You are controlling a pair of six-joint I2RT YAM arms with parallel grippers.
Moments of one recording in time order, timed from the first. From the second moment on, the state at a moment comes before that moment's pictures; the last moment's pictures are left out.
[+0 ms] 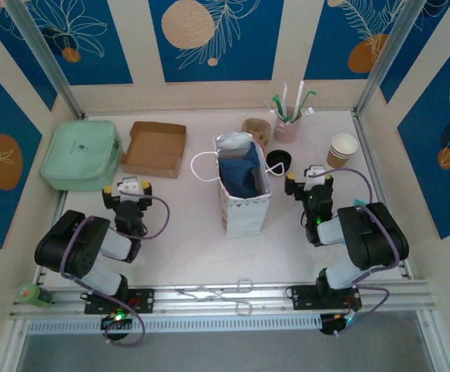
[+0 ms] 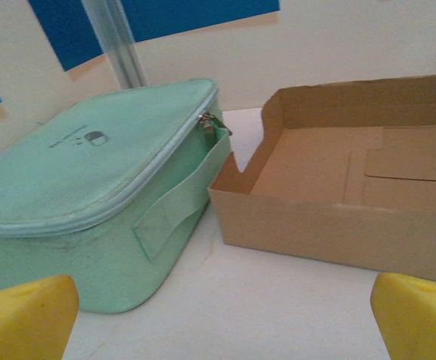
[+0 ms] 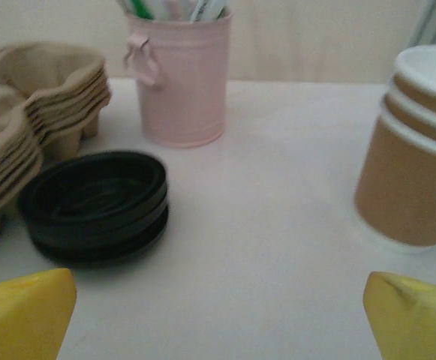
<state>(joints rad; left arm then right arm) -0.26 1.55 0.14 1.27 -0.56 0.13 0.14 1.55 0.25 1.05 0.18 0.00</state>
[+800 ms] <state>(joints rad) -0.19 1.60 0.28 1.12 -0.29 0.15 0.02 1.54 0.40 0.79 -0.02 0.07</state>
